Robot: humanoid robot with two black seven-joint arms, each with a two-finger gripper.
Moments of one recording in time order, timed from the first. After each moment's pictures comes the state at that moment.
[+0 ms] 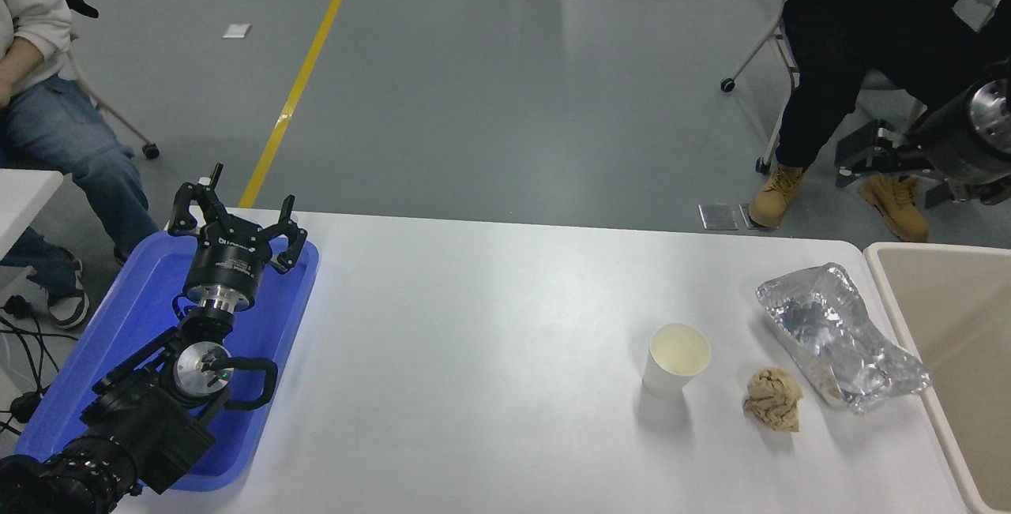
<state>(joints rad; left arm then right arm) -0.62 0.18 -0.87 -0.41 -0.09 -0.58 -0.50 2.11 -0.42 -1.39 1.23 -0.12 0.58 0.01</state>
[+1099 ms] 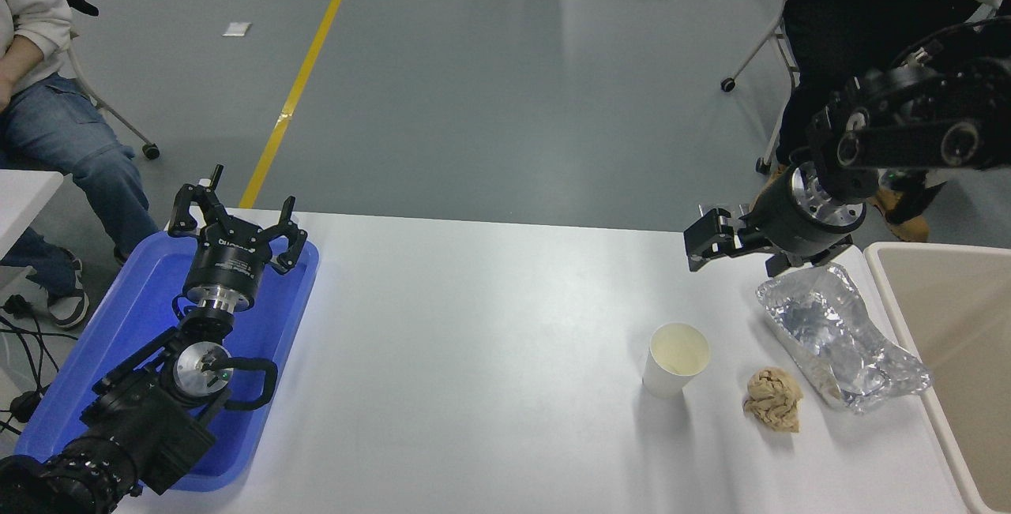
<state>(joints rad) -0.62 0.18 -0.87 -0.41 -0.09 -0.58 -0.50 1.84 -0.31 -1.17 1.23 -0.23 0.48 0.02</state>
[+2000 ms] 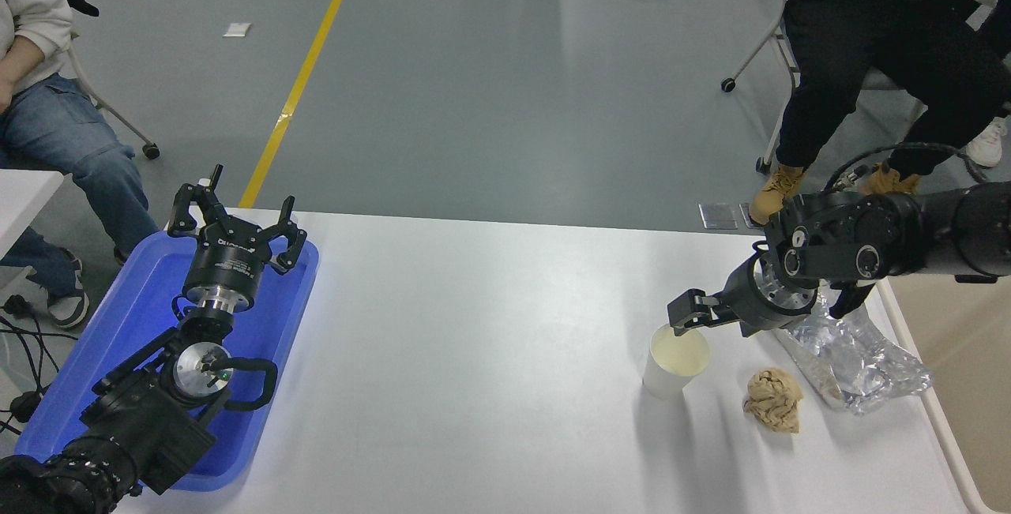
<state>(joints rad) -0.62 0.18 -0.87 -0.41 -0.09 -0.58 -0.50 1.53 -0.25 -1.09 1.06 -0.32 0.36 0.02</state>
